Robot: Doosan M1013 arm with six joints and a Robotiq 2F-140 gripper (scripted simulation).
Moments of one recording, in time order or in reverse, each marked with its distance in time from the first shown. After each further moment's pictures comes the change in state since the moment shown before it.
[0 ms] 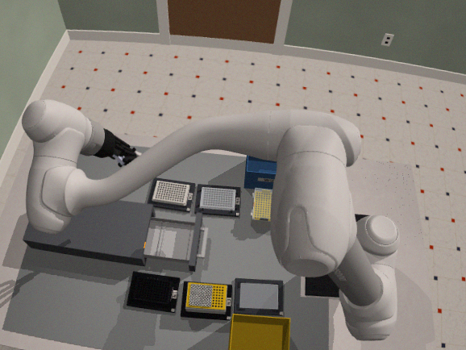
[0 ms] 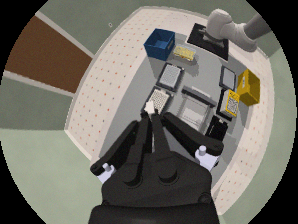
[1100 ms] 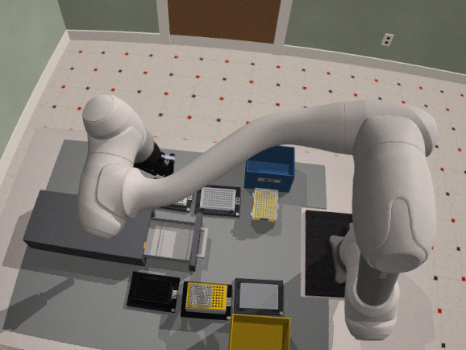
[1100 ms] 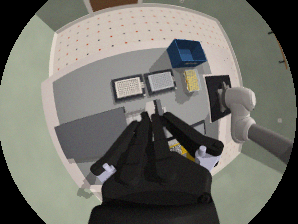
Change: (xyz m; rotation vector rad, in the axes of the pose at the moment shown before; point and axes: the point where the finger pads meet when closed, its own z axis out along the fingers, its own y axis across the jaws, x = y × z) arm 0.039 0.098 0.029 0.078 -0.192 -0.947
